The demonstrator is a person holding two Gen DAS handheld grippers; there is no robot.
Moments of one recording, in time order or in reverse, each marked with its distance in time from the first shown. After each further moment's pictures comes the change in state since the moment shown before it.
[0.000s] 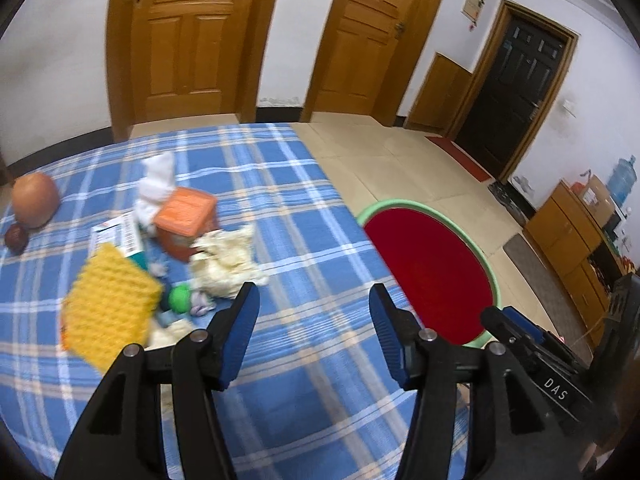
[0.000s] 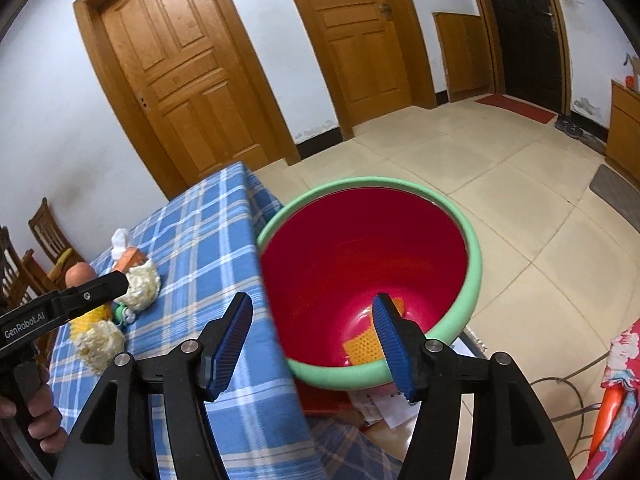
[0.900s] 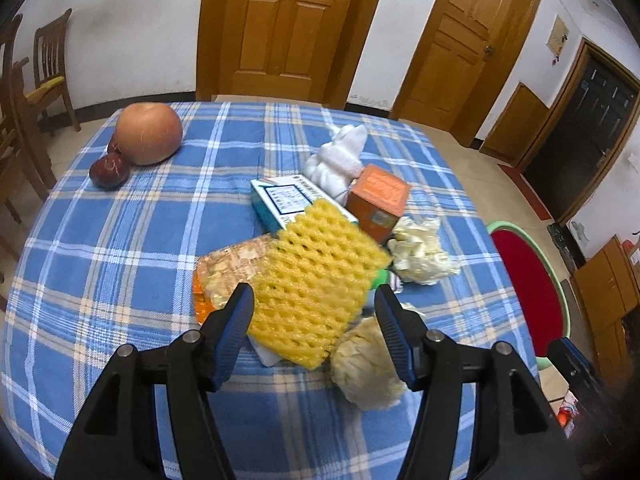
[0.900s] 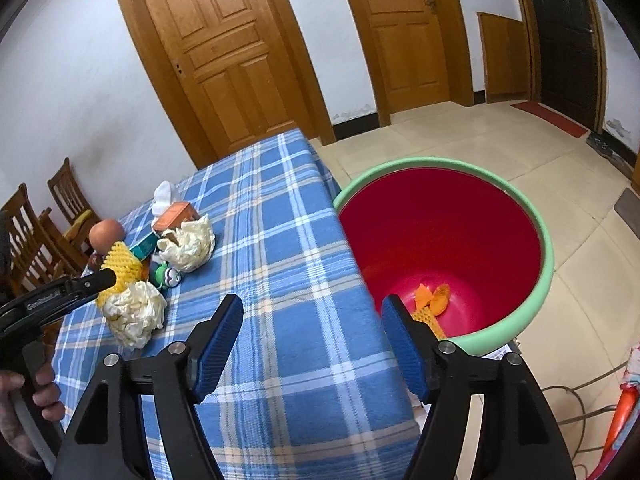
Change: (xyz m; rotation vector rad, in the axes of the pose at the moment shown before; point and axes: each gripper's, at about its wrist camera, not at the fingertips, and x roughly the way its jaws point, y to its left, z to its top) left arm -0.011 0.115 -0.022 -0.204 0.008 0.203; right arm 0.017 0.062 -0.020 -0.105 0.072 0.060
